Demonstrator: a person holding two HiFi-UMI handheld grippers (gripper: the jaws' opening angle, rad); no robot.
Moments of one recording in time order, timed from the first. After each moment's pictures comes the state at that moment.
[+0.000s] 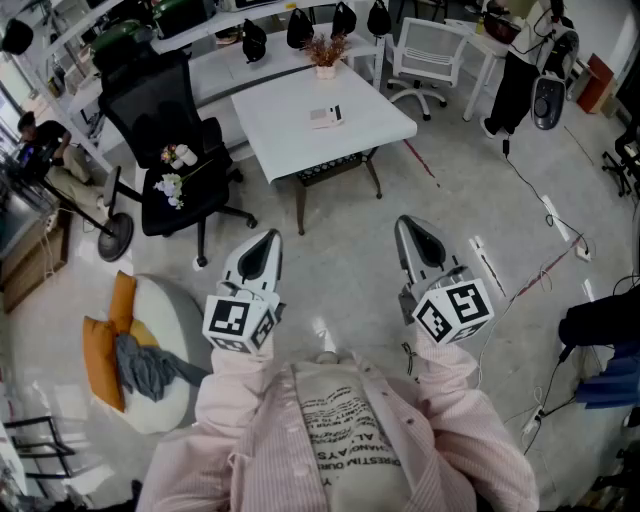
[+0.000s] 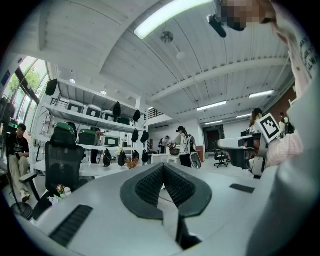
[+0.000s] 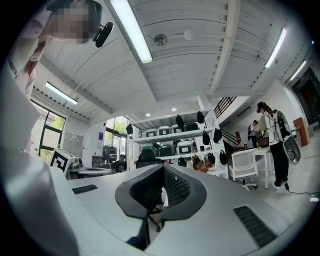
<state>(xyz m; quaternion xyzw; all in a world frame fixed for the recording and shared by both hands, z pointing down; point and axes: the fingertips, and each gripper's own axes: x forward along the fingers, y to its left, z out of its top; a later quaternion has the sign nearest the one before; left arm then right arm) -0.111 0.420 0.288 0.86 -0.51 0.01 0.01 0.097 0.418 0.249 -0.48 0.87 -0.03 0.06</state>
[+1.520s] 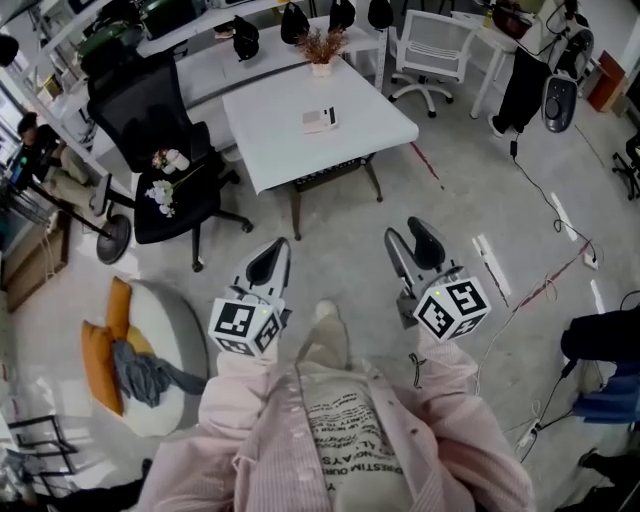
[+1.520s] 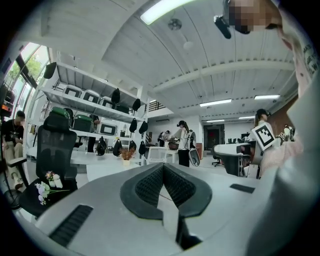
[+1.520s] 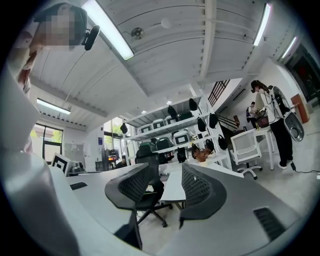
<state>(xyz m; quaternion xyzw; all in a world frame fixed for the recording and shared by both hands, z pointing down) -0.053 0.337 0.338 0.86 -0.50 0.02 0.06 0.148 0.321 0.315 -0.46 0.88 -0.11 0.07</state>
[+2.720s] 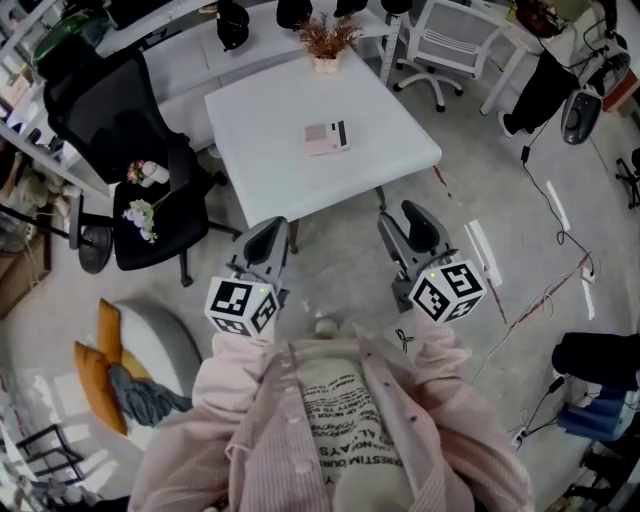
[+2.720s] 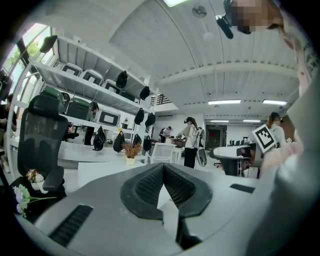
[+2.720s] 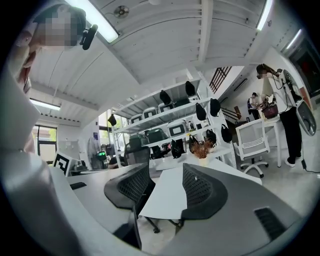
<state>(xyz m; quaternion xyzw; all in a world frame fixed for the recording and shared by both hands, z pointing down) -0.100 0.077 0.381 0.87 -0.49 0.02 0.10 0.090 0.064 0.359 -0.46 0.87 -0.14 0.03</state>
